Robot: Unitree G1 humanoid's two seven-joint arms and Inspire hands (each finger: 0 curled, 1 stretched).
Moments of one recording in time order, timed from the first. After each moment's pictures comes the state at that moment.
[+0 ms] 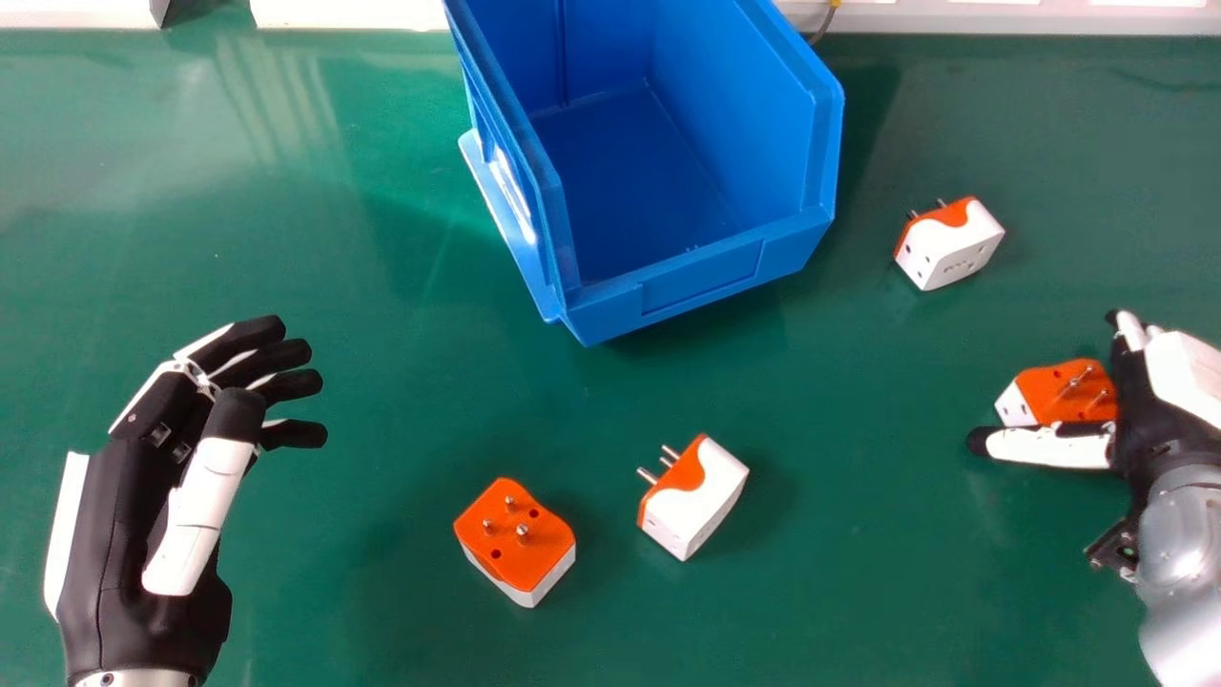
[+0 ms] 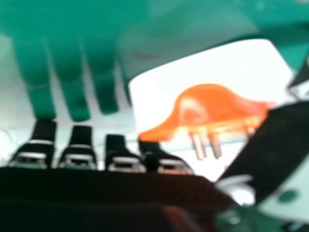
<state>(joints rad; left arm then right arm) 0.34 0.10 0.28 0.01 -0.32 -0.41 -0.29 -0.24 -0.49 0.16 0.39 -0.60 0.49 0.00</state>
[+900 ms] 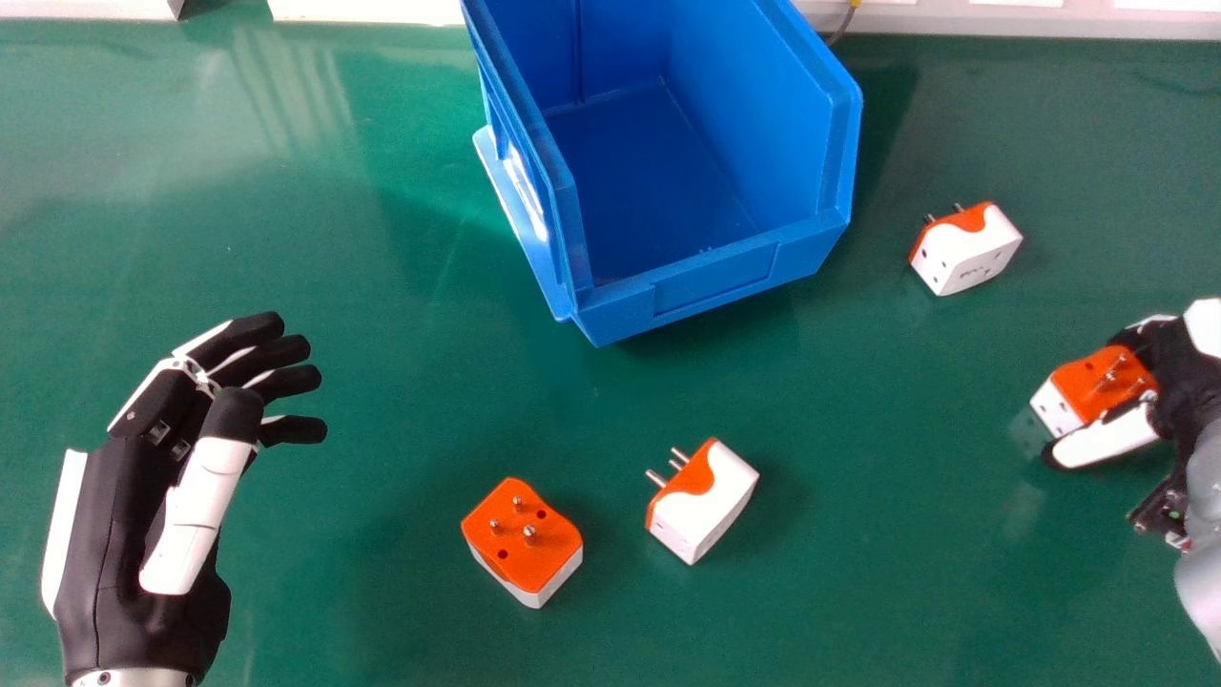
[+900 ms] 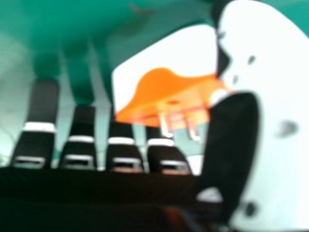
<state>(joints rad) 0.34 0.10 0.29 0.01 -0.32 -0.41 -0.30 -0.29 -0.56 0.16 0.30 -0.60 0.62 0.15</state>
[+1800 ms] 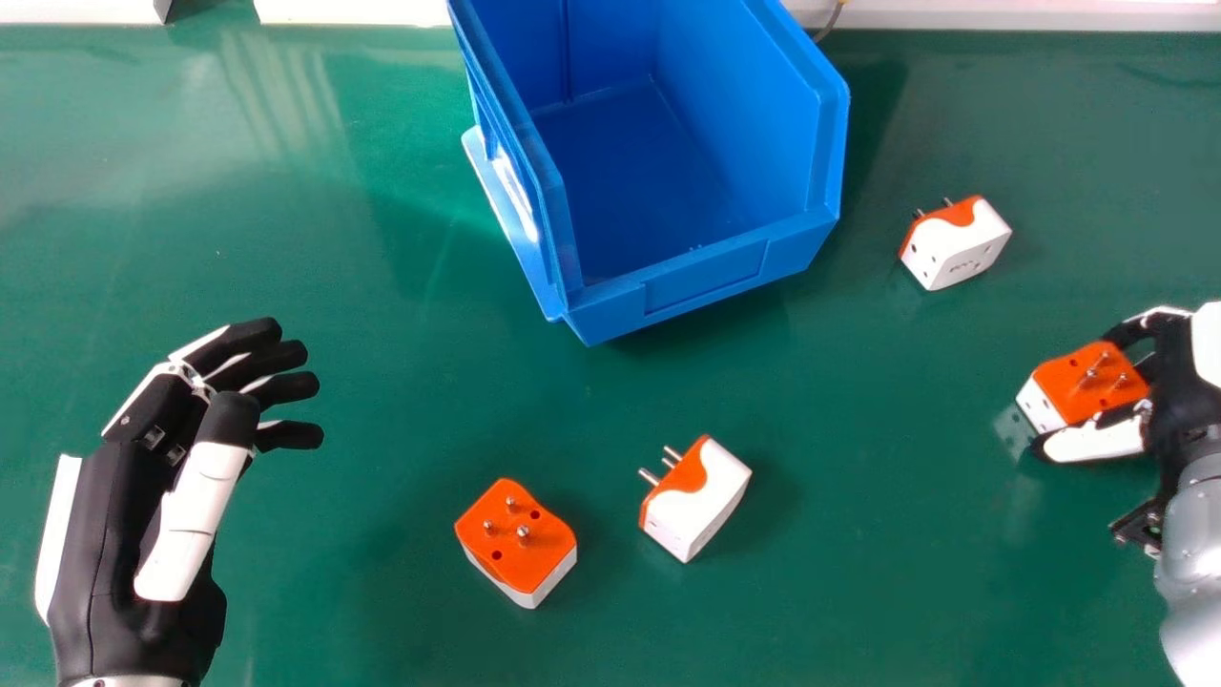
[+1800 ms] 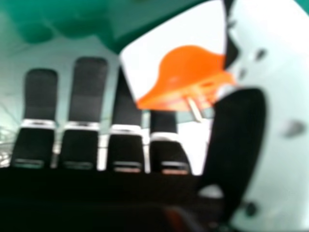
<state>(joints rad) 0.36 0.10 0.29 -0.02 -0.32 -0.40 -0.30 -0.21 -0.49 0.12 0.35 -0.57 0.44 -0.15</state>
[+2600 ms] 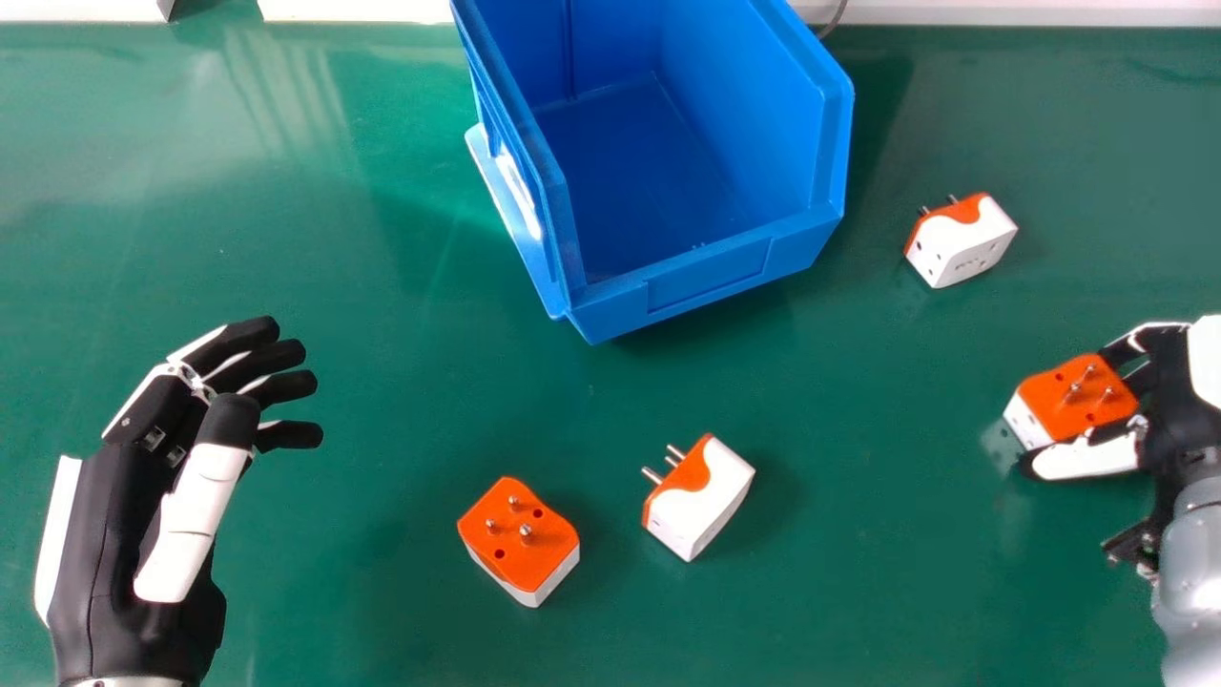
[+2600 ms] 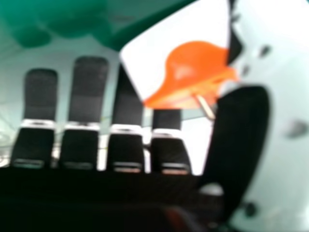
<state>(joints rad) 0.36 0.10 0.29 -0.02 -0.33 -0.40 -0.30 -0.08 -0.48 0.11 0.16 -0.56 0.48 -0.16</state>
